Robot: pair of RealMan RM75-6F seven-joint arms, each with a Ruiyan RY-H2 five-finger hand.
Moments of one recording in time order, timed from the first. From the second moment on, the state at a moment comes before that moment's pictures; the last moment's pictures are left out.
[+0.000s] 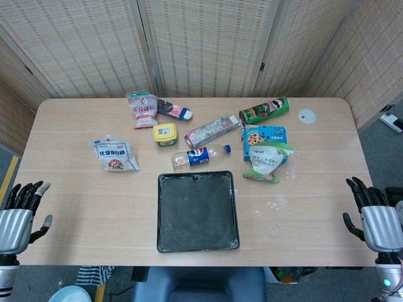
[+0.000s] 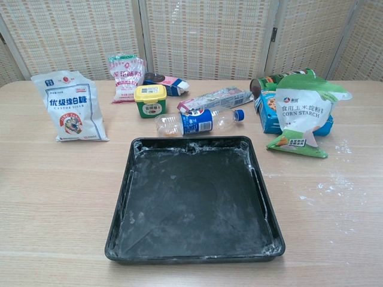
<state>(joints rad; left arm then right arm) -0.12 -1.16 -0.06 -1.56 1.52 1.50 0.11 0.05 -1.14 0.06 -1.60 -1.51 1.52 -0.10</state>
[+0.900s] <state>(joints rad) -0.11 -1.18 -0.04 -1.56 1.52 1.51 0.13 0.18 -1.11 0.11 -1.63 -1.50 1.36 -0.03</state>
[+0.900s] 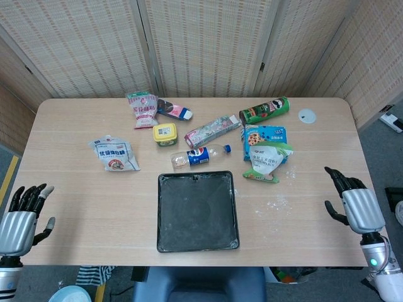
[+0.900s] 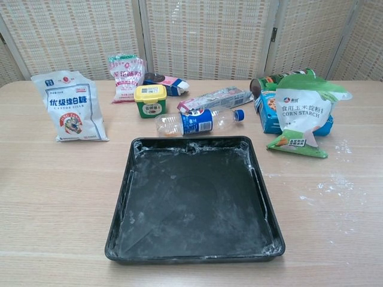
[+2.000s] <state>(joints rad) -0.07 -1.20 -0.04 -1.53 1.52 1.57 0.13 0.73 -1.29 0.25 -1.26 -1.20 0.74 -0.22</state>
